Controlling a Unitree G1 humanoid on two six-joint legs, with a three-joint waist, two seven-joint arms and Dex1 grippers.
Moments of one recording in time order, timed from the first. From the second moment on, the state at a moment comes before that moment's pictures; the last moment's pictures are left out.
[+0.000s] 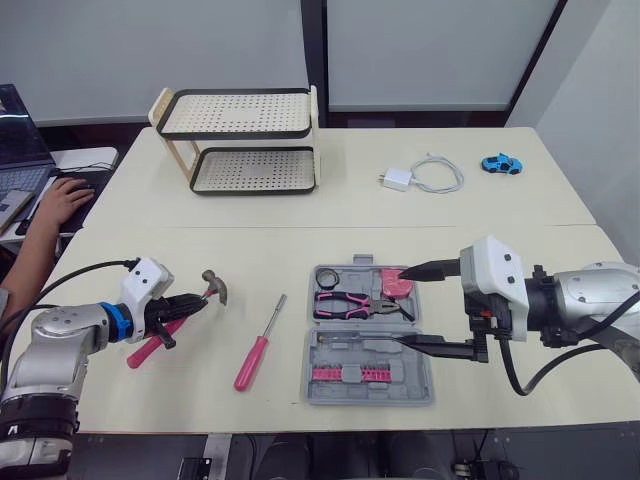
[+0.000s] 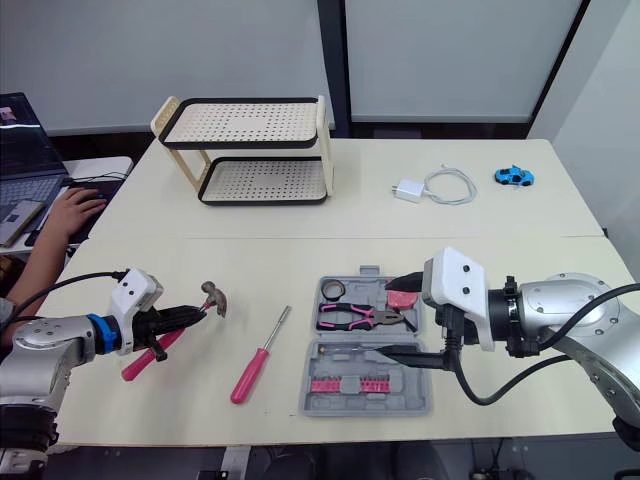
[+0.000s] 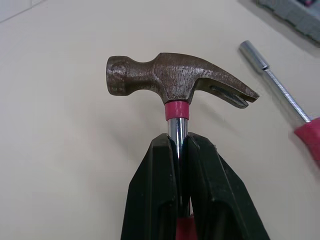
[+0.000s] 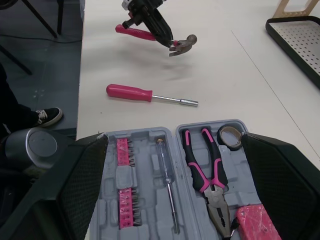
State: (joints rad) left arm -0.17 0.87 0.16 0.24 -0.27 0.25 -1.13; right arm -0.32 -0.99 -0.03 -0.76 0.77 0.81 0.87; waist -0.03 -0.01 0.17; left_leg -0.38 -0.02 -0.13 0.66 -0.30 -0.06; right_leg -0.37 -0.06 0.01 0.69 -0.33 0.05
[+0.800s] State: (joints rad) left arm -0.42 0.67 -0.40 -0.36 -0.13 0.59 -1.06; right arm -0.01 -1.17 -0.26 -0.74 0.66 0.71 1.07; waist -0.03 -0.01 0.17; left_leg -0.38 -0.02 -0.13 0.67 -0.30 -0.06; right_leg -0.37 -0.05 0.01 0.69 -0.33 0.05
